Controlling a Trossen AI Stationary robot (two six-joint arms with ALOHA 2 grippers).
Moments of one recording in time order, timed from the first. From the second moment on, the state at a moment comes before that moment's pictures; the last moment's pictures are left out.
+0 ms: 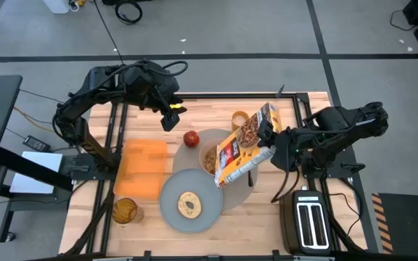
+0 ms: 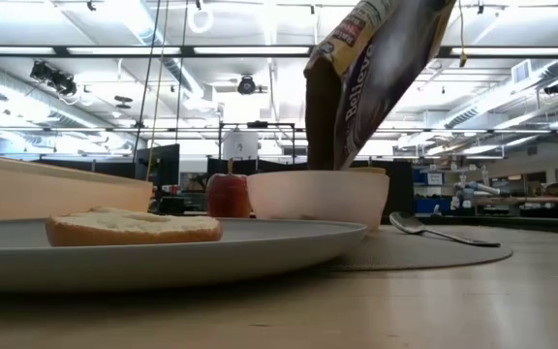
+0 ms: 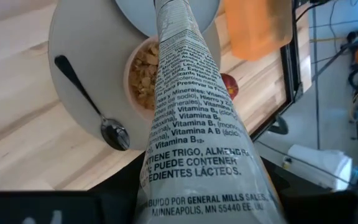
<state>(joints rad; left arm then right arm) 0.16 1.64 2.32 -1.40 -0.12 -0.23 0.35 1.35 1.71 -1.39 0.35 -0.90</state>
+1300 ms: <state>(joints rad) 0.16 1.64 2.32 -1.38 -0.12 -0.28 0.46 1.35 1.71 -1.43 0.43 -1.12</state>
